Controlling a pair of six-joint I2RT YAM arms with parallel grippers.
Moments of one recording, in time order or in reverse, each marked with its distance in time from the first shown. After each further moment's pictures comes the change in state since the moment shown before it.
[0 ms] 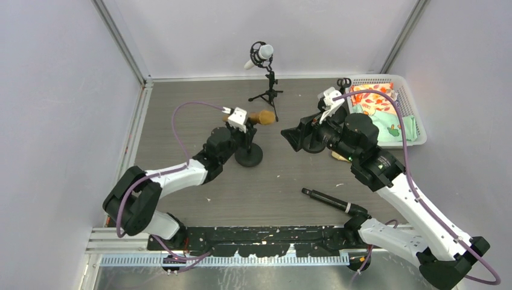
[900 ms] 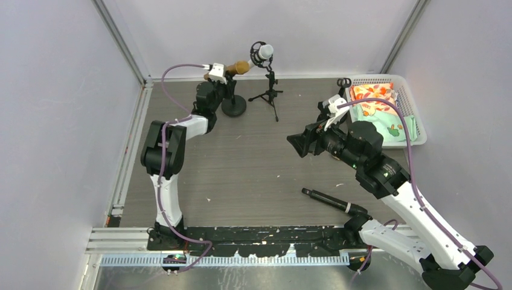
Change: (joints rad) left arm 0.444 0.602 0.610 0.169 0.237 0.018; right arm 0.000 -0.074 -0.073 -0.048 0.037 -0.001
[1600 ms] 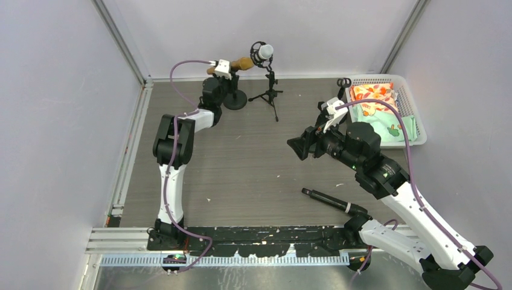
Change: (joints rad) left arm 0.005 0.235 0.259 0.005 -0.014 0.066; right arm 0.000 -0.010 -0.014 -0.050 0.000 0.018
